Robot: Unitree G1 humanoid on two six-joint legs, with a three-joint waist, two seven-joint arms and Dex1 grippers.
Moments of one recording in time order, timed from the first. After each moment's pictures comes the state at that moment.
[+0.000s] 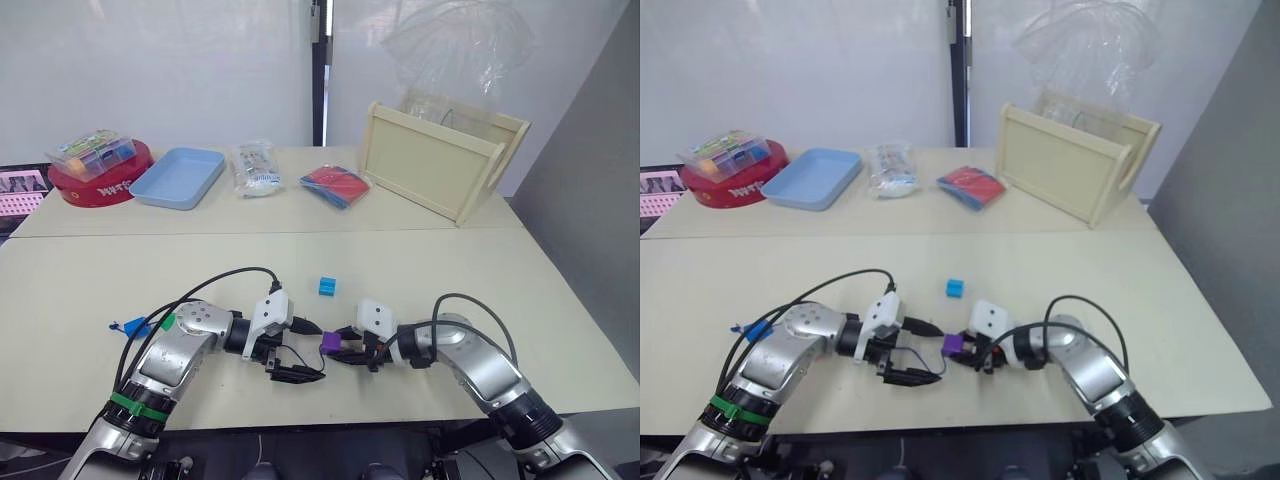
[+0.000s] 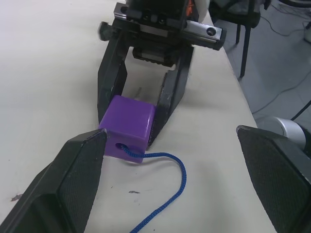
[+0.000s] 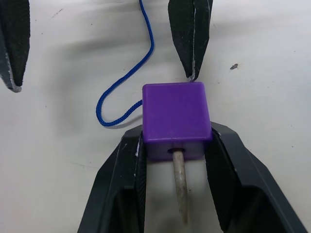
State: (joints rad) left arm -0.43 0.58 -0.24 -0.04 -0.31 0.38 -1.29; right arm -0.42 -0.53 0.40 -0.09 0.18 0.39 0.98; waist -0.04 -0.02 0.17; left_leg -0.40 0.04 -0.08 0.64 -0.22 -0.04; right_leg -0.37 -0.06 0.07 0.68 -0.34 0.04
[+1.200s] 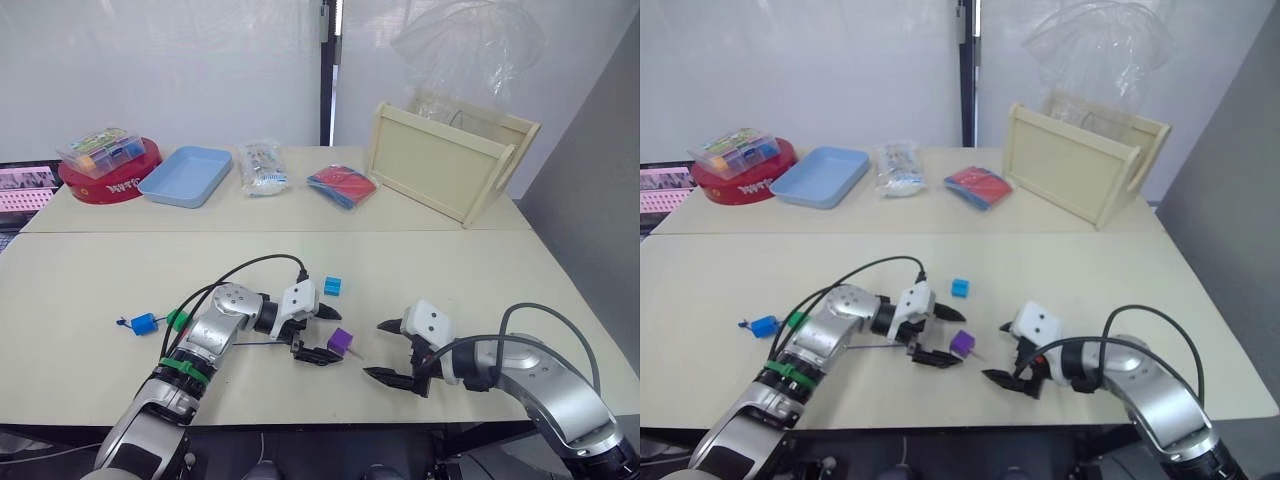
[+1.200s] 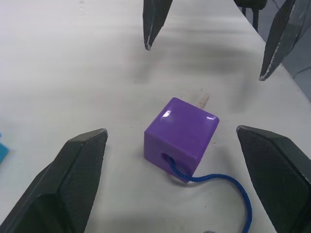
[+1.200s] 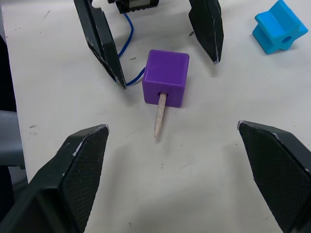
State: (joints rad) left arm -0.66 0.40 -0.34 0.41 -0.16 0.07 -1.34; right arm -0.19 -0.72 0.15 -0.51 0.33 0.67 0.86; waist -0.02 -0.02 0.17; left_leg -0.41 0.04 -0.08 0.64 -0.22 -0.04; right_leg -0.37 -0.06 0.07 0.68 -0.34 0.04
